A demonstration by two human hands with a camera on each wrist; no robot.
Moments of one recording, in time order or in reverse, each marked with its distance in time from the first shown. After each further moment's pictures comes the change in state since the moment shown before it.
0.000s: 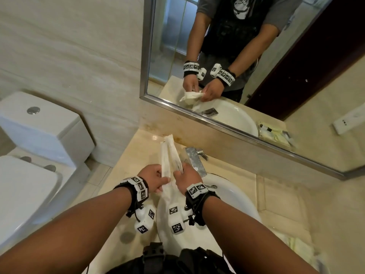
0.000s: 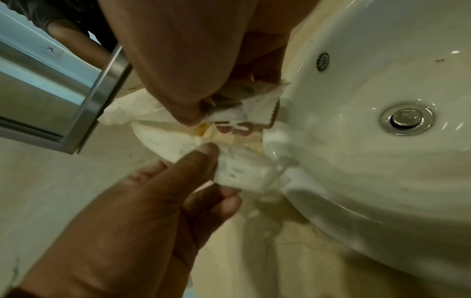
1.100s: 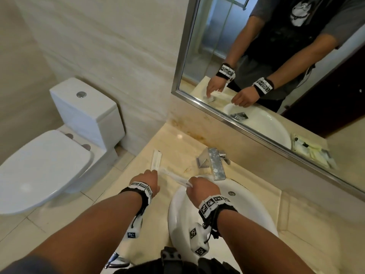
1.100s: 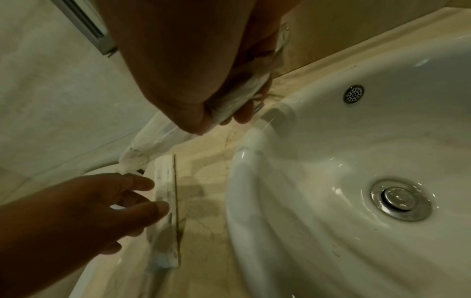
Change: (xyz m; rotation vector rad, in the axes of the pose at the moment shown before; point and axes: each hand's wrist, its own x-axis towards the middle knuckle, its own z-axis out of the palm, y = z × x) left_hand -0.021 -0.077 -0.002 0.909 0.132 -0.294; right_hand -0.006 0.031 0.022 -0.549 -0.129 -0.290
